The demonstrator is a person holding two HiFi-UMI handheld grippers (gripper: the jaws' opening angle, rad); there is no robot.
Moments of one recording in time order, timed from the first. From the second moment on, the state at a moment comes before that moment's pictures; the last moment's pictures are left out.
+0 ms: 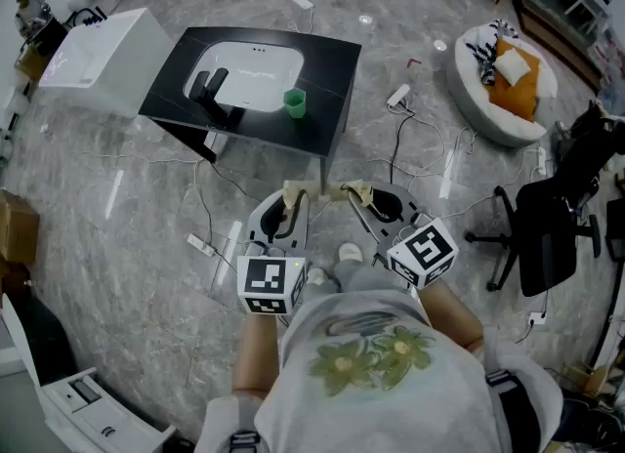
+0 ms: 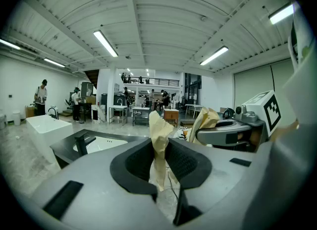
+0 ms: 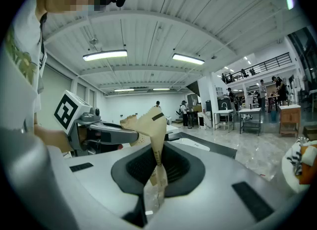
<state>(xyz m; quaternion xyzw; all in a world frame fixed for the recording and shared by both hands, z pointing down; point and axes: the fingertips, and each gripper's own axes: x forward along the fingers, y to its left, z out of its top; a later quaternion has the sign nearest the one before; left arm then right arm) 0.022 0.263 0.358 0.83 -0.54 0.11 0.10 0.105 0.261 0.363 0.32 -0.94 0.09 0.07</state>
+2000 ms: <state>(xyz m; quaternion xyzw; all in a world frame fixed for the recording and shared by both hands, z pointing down) -0.006 0.090 0.392 0.78 -0.60 0.12 0.13 0.089 0.069 0.400 0.26 -0.96 0.10 0.09</state>
